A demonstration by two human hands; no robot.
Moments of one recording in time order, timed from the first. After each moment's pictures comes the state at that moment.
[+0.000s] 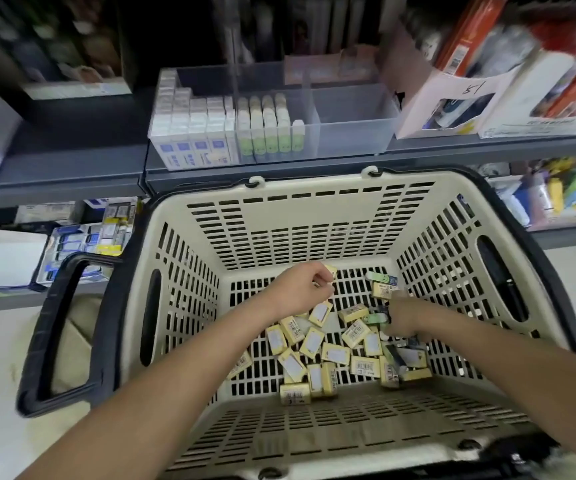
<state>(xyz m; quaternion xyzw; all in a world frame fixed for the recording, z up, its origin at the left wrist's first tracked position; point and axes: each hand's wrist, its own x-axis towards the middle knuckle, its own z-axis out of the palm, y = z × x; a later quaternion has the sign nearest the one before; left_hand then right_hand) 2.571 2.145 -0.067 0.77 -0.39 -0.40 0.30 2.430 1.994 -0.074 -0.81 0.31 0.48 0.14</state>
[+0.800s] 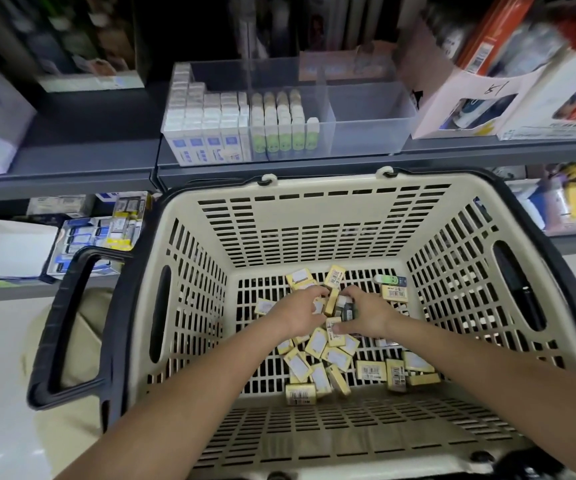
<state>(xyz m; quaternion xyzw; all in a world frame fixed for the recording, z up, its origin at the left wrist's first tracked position) 2.562 2.159 -0.120 0.81 -0.35 -0.45 0.17 2.456 2.024 -0.128 -0.84 0.29 0.28 0.37</state>
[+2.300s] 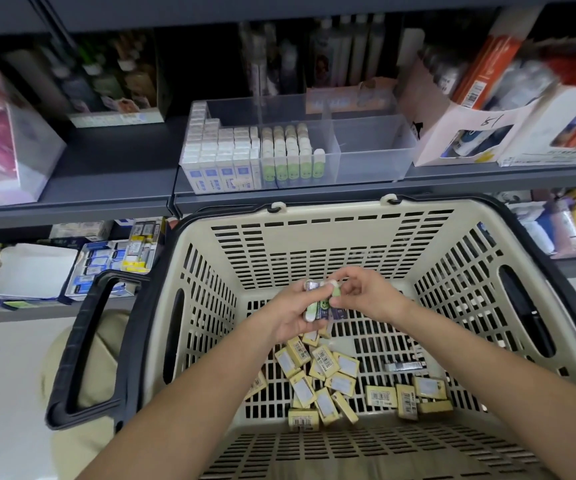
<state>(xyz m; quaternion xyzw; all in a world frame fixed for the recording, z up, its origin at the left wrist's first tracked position) 2.590 2.156 -0.086 0.55 0.01 -0.60 0.58 2.496 2.018 -0.068 -0.80 0.24 0.10 0.55</state>
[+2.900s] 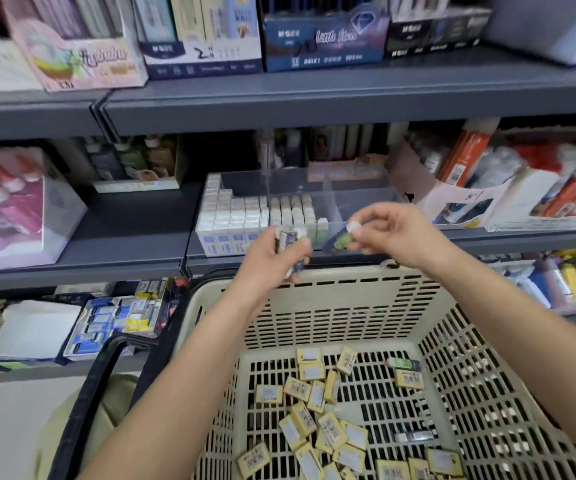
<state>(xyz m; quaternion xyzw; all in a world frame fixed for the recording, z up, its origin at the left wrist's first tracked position) 2.659 2.146 0.054 0.67 -0.21 -0.30 0.64 2.558 1.969 0.083 -0.79 0.18 -0.11 0.57</state>
